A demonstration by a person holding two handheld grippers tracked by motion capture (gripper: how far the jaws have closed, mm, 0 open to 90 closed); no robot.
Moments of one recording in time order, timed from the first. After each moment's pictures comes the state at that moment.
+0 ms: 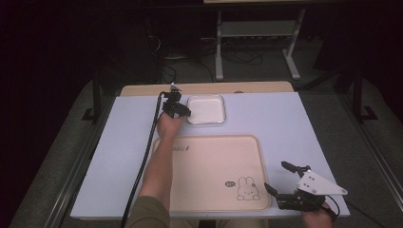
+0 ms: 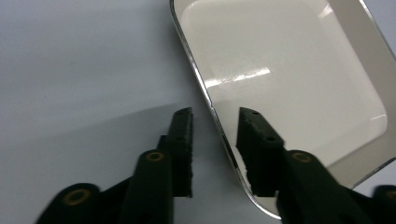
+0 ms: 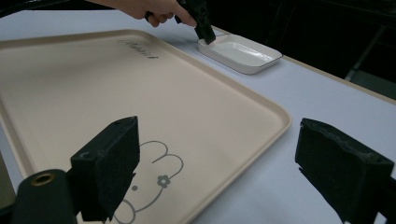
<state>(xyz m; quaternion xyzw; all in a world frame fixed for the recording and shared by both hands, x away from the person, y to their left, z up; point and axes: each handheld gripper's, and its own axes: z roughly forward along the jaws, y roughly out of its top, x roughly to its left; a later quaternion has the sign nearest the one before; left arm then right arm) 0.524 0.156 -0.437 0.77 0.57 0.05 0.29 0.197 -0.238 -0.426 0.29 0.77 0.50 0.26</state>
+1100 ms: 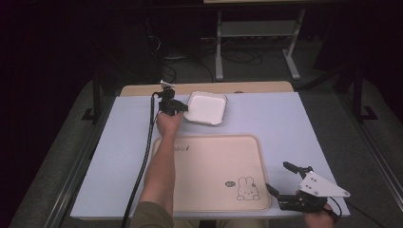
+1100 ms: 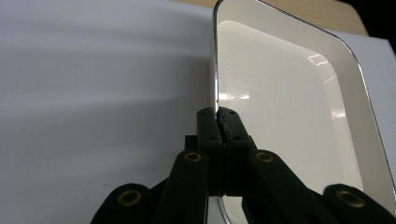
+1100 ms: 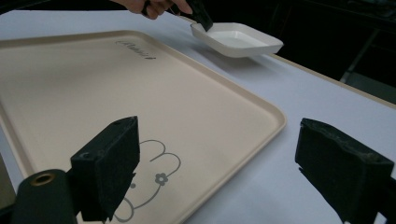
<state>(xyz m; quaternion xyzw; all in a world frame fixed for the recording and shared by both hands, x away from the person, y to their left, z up) 0.511 0.174 -0.416 0.68 0.62 0.01 0.38 0.194 -0.240 -0.425 0.29 0.77 0.50 0.27</state>
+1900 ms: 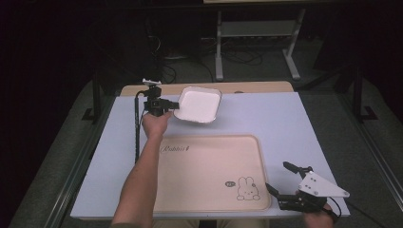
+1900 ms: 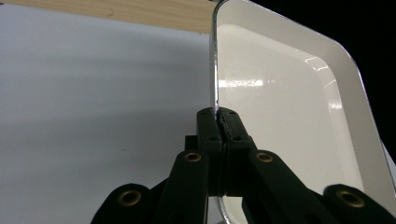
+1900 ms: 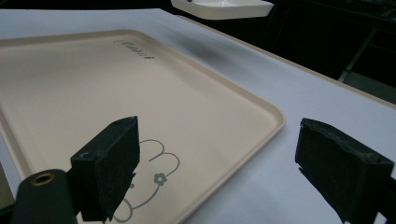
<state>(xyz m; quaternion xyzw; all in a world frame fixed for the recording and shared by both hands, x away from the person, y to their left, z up) 0.473 0.206 -0.374 0.69 0.59 0.02 0.42 0.194 -0.240 -0.425 0.30 0.77 0.50 0.27</state>
